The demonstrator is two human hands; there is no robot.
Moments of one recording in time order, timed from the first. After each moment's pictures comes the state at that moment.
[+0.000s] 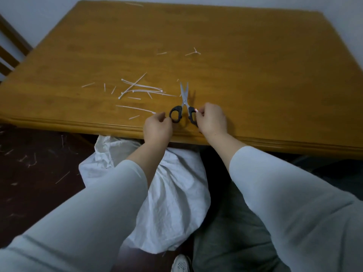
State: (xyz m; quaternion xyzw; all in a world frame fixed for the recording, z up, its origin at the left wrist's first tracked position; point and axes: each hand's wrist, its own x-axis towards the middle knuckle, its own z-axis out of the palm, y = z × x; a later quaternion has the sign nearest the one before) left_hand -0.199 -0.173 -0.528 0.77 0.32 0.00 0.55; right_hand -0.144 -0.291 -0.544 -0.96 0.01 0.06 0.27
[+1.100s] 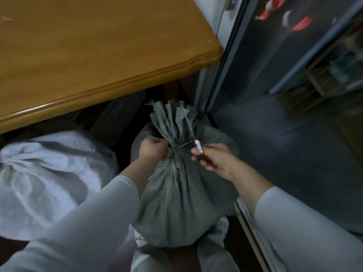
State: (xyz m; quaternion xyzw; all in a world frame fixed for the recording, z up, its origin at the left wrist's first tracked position) left_hand -0.340 -0.521 -0.620 0.75 0.24 -0.31 0.53; right_hand -0.415 -0.675 -0.602 -0.56 0.38 0.22 0.70
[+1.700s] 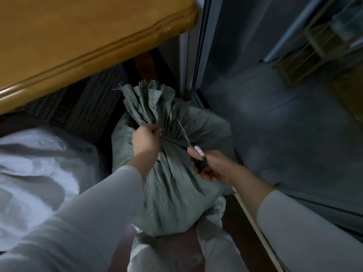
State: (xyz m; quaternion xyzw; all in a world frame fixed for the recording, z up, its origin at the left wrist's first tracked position) left_hand -0.345 -0.568 -0.679 0.93 0.04 -0.17 0.32; right_hand -0.455 -0.715 -0.645 -0.59 0.35 0.35 0.64
